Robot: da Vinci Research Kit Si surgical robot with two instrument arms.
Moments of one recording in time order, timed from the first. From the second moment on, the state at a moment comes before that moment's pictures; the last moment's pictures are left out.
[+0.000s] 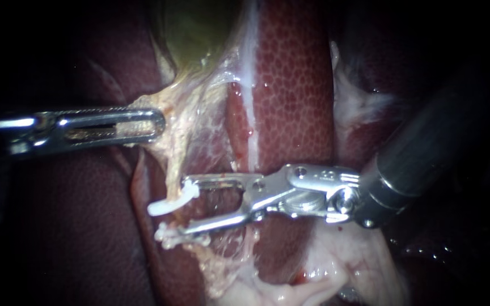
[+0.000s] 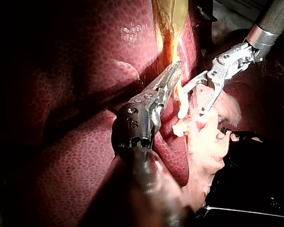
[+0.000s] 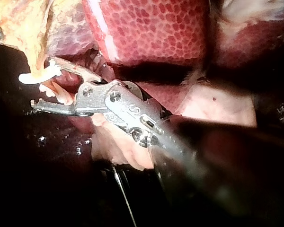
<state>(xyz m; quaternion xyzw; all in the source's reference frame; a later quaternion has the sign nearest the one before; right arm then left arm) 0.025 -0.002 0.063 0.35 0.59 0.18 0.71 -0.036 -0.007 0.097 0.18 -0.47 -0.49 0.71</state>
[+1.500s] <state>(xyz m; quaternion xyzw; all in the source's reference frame) 0.027 -0.003 0.064 0.36 0.59 0.18 0.70 -0.036 -0.007 0.097 0.18 -0.47 -0.50 0.71</state>
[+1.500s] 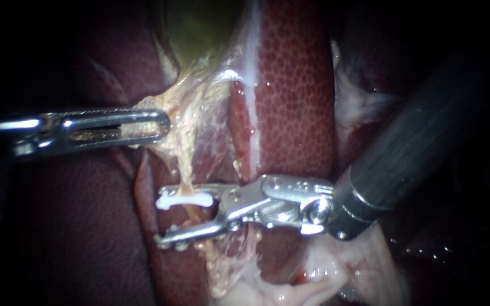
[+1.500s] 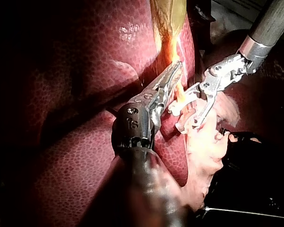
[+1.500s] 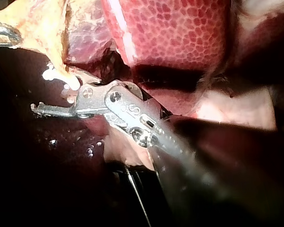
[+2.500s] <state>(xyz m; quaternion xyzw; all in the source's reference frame) 0.022 0.001 0.066 0.37 0.59 0.19 0.70 -0.036 -0.007 0.097 0.18 -0.47 -0.50 0.71</state>
